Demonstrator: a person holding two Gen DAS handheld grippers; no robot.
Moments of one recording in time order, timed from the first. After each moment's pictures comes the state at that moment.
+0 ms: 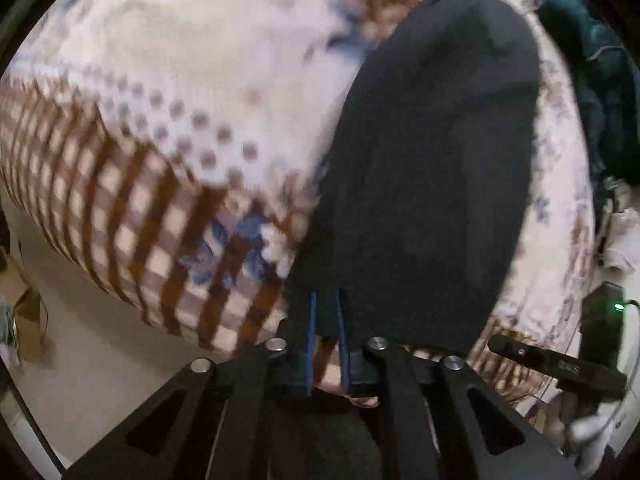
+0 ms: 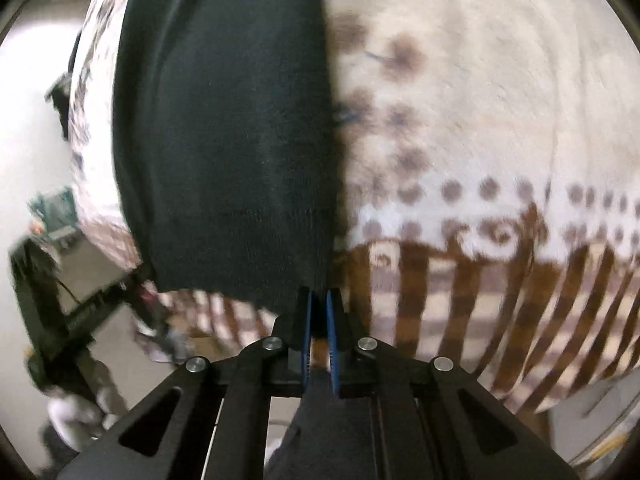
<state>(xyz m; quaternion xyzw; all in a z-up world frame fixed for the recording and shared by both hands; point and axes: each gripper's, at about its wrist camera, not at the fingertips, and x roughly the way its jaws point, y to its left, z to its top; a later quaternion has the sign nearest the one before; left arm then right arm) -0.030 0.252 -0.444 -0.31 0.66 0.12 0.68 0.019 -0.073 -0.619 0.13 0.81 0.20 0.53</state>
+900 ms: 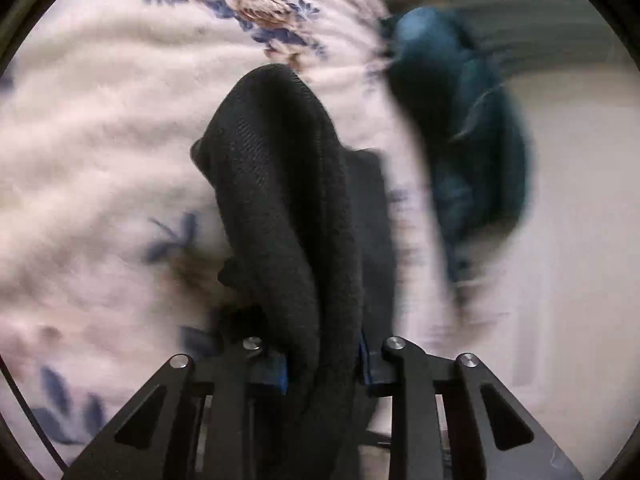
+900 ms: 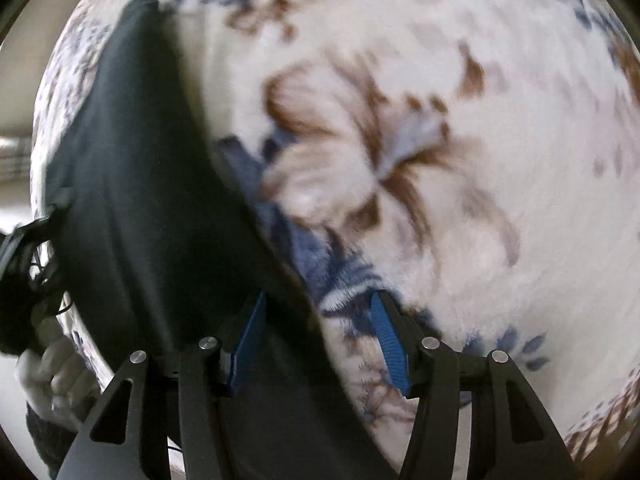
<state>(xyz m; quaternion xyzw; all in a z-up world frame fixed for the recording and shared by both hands) 0.376 0.340 -0.502 -0.45 0.50 -0.21 0.71 0.307 -0.092 -0.625 0.24 0.73 -0.01 0.64</state>
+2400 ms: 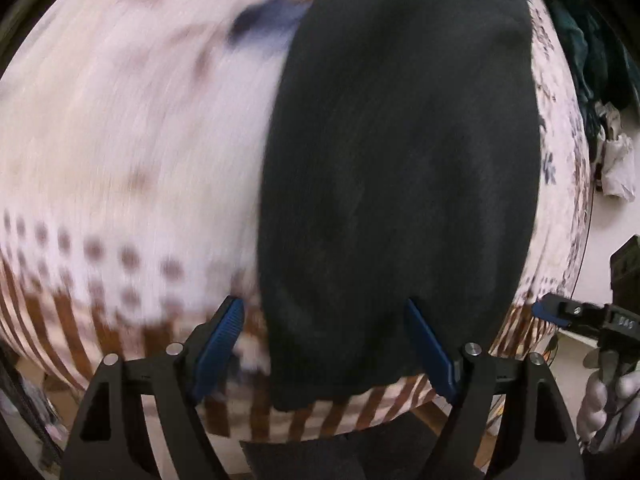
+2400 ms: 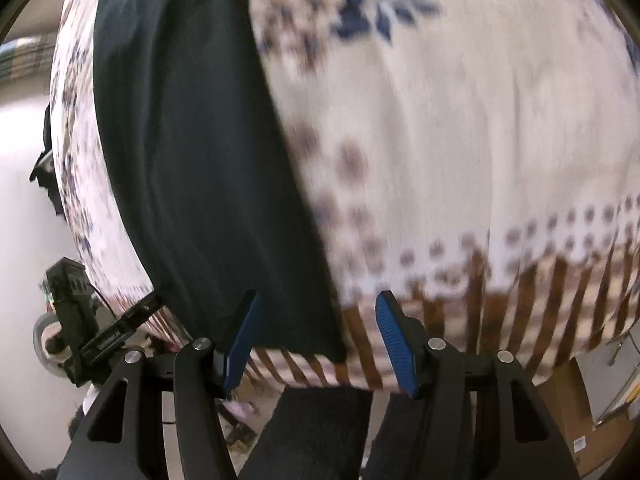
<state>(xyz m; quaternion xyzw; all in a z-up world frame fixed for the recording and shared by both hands) 0.045 0.260 -0.517 -0.26 0.74 0.00 0.62 0.092 -0.112 -0.579 0.17 0.82 0.11 0.54</state>
